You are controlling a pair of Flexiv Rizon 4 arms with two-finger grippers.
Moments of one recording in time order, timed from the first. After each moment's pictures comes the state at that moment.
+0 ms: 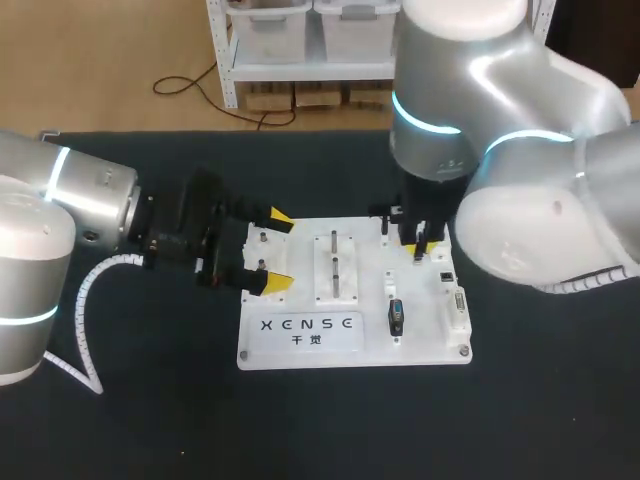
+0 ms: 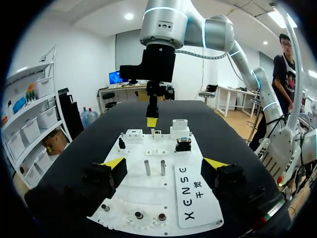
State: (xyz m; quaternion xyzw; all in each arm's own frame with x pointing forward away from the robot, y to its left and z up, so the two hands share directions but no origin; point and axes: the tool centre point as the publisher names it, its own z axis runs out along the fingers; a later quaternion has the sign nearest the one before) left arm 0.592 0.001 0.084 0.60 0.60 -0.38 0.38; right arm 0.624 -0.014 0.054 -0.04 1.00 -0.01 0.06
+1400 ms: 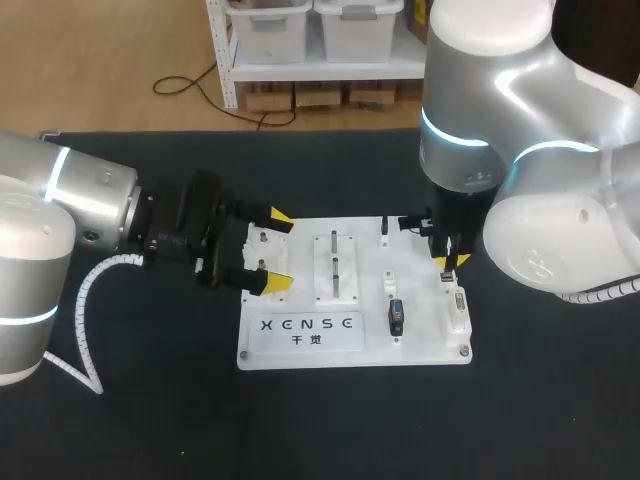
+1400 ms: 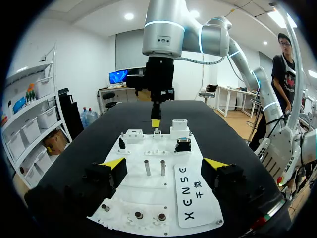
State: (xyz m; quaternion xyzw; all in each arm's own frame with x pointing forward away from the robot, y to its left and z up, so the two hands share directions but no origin) left arm 0.592 0.001 0.084 0.60 0.60 -0.38 0.38; right arm 0.616 -0.050 0.033 -0.03 1.00 -0.03 0.05
